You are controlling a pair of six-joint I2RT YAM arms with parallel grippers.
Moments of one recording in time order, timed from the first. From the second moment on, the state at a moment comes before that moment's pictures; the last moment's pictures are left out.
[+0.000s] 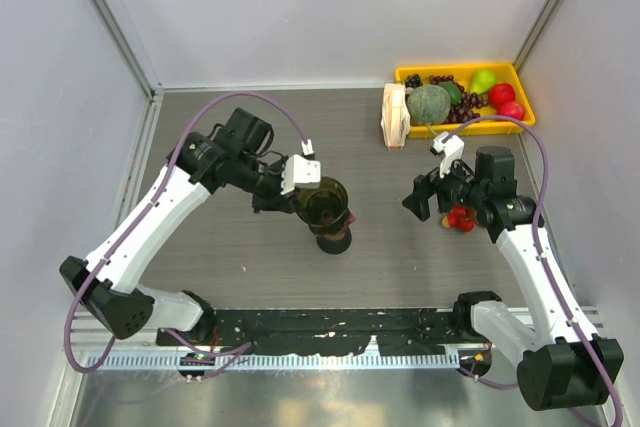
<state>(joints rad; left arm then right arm) -0.61 1.34 1.53 -1.21 0.58 0.80 0.07 0.93 0.82 -0.54 -0.58 -0.27</state>
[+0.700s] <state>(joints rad) -0.68 1.56 1.68 -1.27 0.51 0.83 0.07 0.93 0.82 -0.56 -0.59 -0.28</state>
